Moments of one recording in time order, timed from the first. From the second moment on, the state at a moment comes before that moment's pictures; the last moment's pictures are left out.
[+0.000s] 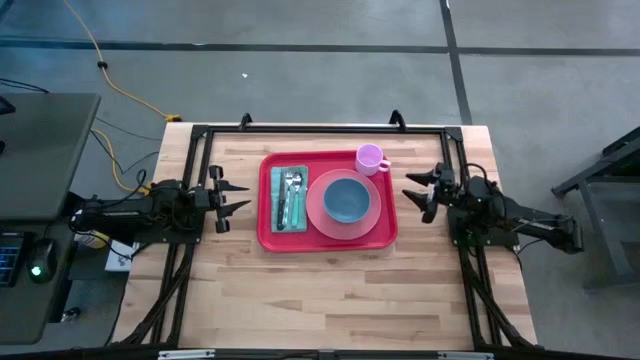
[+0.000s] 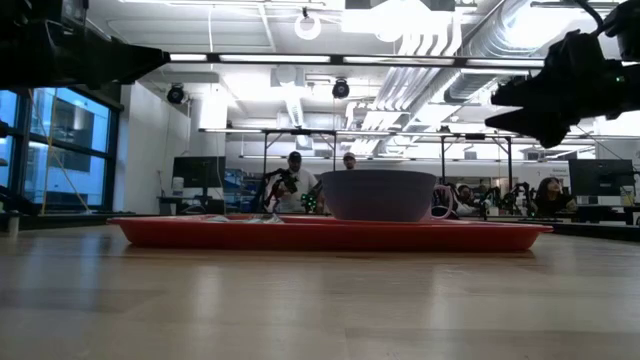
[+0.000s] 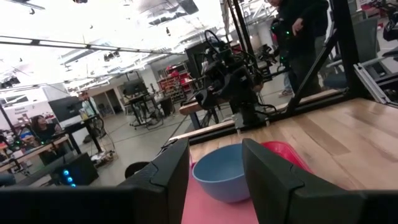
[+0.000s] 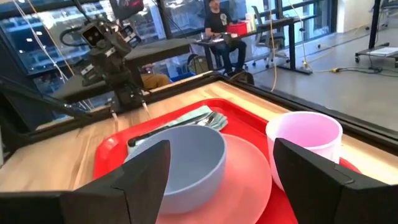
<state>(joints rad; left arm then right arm) 0.06 0.01 0.01 0.18 -0.06 0.37 -0.28 0.03 0.05 -0.08 0.07 0.25</state>
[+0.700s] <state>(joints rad) 0.06 0.01 0.01 0.14 -0.07 0.47 -0.22 0.03 0.05 -0.08 -0.12 0.17</state>
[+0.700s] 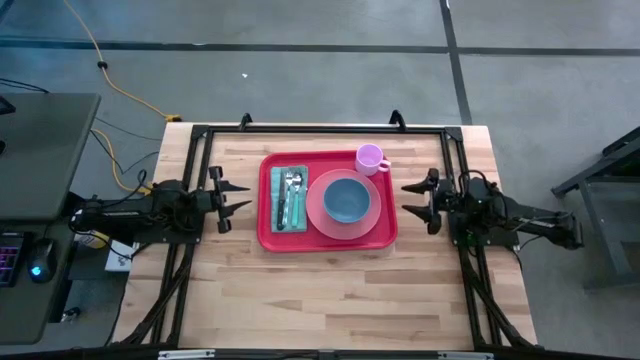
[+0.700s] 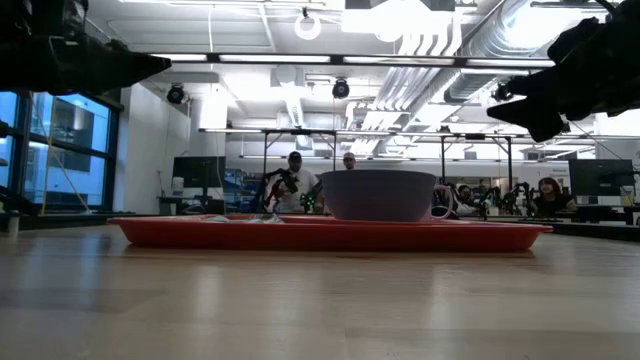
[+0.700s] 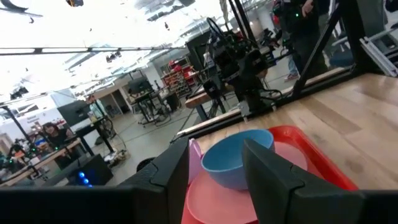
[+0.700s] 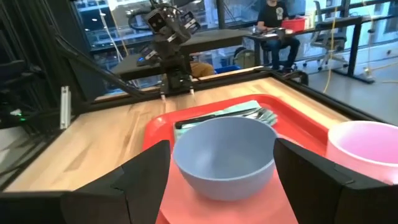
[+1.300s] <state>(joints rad) 0.06 0.01 0.01 0.02 -0.10 0.58 -0.22 0.03 0.05 -0.08 -0.11 0.31</state>
